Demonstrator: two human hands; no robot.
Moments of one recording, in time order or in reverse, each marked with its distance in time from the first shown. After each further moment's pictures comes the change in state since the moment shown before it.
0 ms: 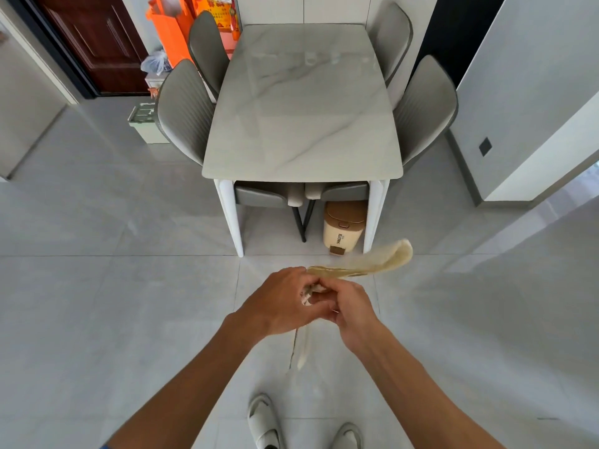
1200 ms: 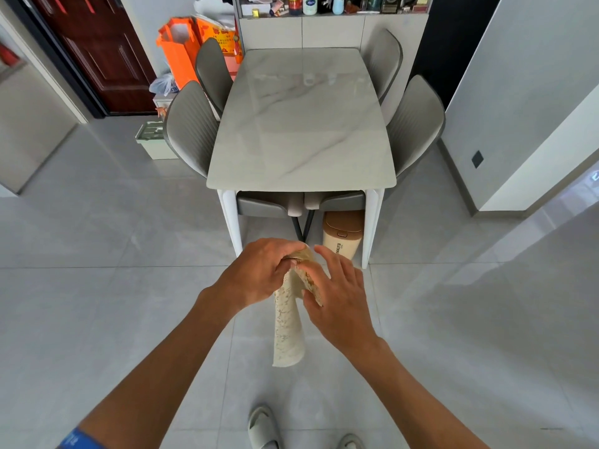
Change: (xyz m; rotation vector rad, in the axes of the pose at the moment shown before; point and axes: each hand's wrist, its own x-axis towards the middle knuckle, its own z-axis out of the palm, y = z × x) left_hand -0.018 0.007 -0.051 0.129 0.240 0.127; right_hand -0.029 0.014 -0.005 -1.270 0.297 -1.230
